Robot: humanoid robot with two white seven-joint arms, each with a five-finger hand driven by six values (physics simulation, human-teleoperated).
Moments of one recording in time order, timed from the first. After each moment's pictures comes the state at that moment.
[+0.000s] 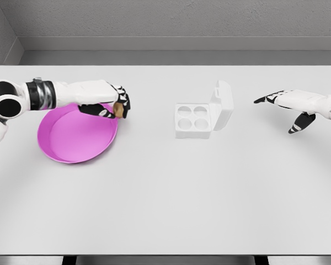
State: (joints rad) left arm -0.83 0.61 -0.77 -1.22 -0.27 -0.59 -0.61; right arm -0.65 -0.81 0.58 -1.22 0.36 -0.41 0.61
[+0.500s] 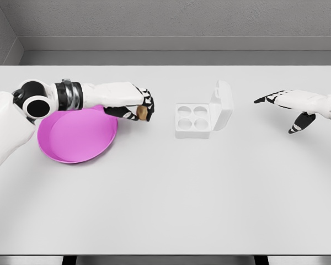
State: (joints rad) left arm -0.84 0.49 -0.77 -1.22 -0.34 -0.59 -0.61; right arm -0.65 -0.81 0.58 -1.22 0.36 -0.41 0.61
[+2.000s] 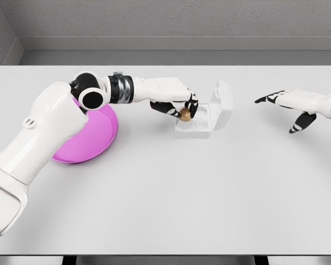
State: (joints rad) left arm -0.92 0.23 -0.78 -1.08 -0.44 -0.58 -0.61; right arm -0.65 -0.81 0.58 -1.21 0.36 -0.41 0.61
